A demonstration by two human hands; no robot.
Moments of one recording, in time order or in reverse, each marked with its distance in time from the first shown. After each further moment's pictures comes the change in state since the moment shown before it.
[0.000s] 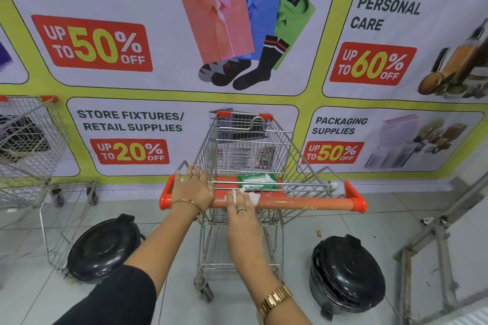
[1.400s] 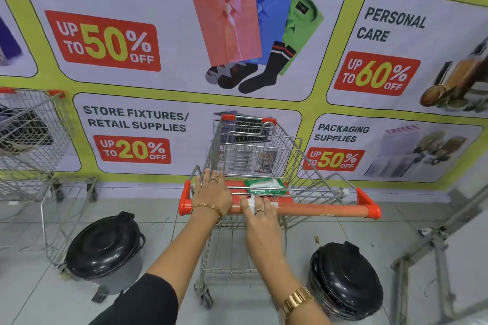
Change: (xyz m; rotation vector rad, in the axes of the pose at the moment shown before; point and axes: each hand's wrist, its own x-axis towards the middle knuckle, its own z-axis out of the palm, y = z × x) left_hand -0.008 0.022 0.007 -0.178 -0.001 0.002; right_hand -0.003 0.019 -0.002 -0.223 0.064 -0.060
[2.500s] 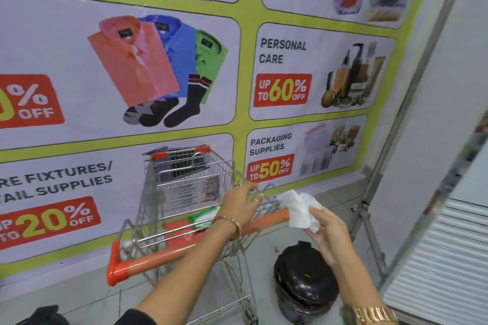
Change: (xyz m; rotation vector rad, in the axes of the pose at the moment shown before) left_hand -0.033 0.163 -0.043 -0.533 -0.049 0.540; right_hand -0.049 0.188 -0.103 1.827 0.347 0.950
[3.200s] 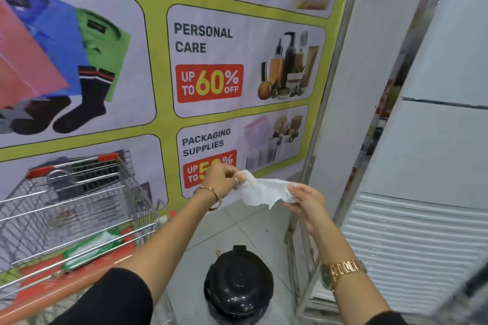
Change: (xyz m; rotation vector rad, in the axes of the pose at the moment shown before) left_hand 0.166 0.153 0.182 -0.262 -0.058 0.027; right_hand 0.161 -0.127 -0.204 -0.182 0.200 -0.095
